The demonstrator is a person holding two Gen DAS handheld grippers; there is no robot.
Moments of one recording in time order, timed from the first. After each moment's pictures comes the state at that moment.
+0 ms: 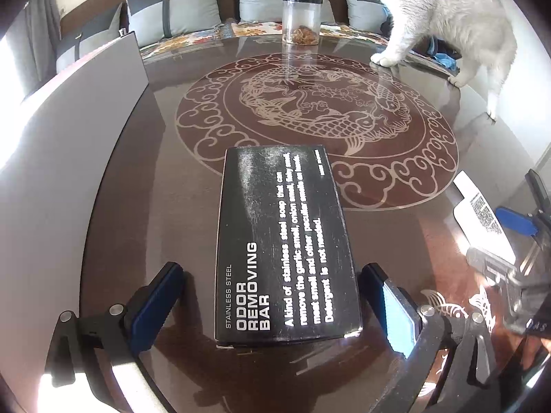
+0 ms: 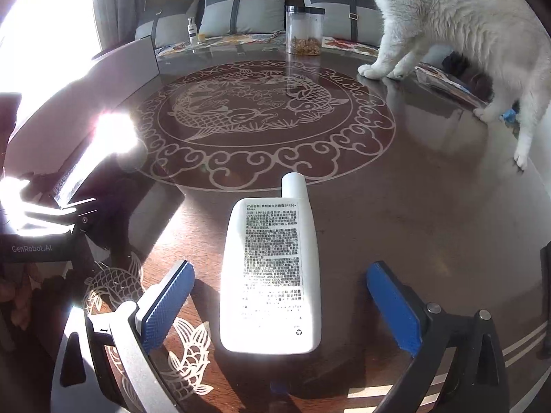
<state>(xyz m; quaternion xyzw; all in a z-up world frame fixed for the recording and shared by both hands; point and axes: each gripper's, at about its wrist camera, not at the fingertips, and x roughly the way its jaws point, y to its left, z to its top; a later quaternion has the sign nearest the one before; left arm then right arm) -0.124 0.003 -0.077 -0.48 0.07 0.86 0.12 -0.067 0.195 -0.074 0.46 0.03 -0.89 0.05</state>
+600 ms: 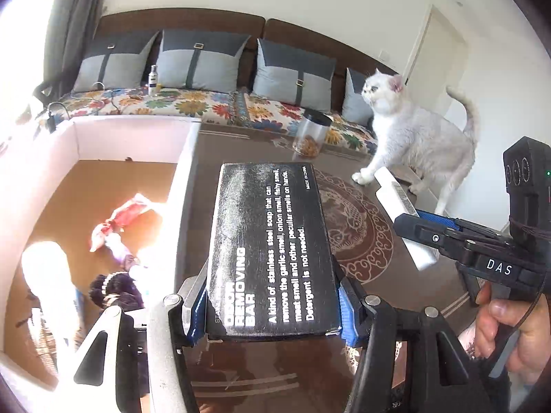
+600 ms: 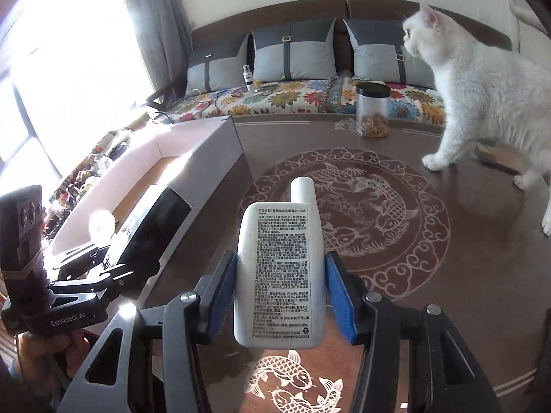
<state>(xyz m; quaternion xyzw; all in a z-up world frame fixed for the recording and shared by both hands) -0.077 -0.134 0.070 -0.36 -0.08 0.92 0.14 -0.089 0.110 0.079 0.39 -0.03 -0.90 0.17</state>
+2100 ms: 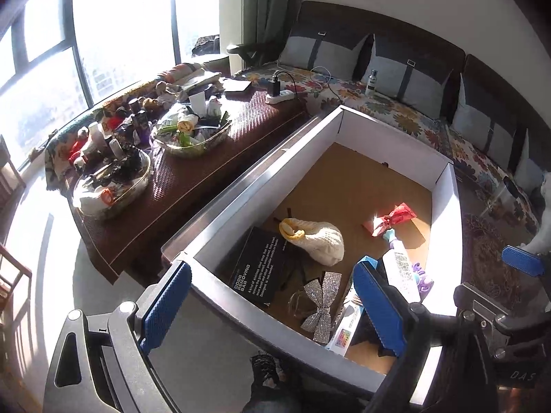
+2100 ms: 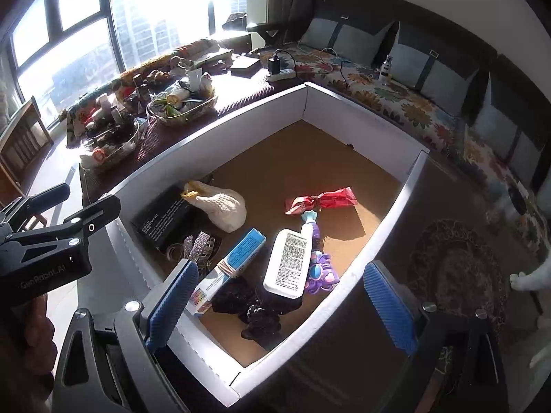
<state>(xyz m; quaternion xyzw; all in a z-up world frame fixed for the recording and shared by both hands) 0.010 -0.335 0.093 -0.41 -0.13 0.87 -0.23 -0.076 -0.188 0.110 0.43 0.18 -0.83 0.29</state>
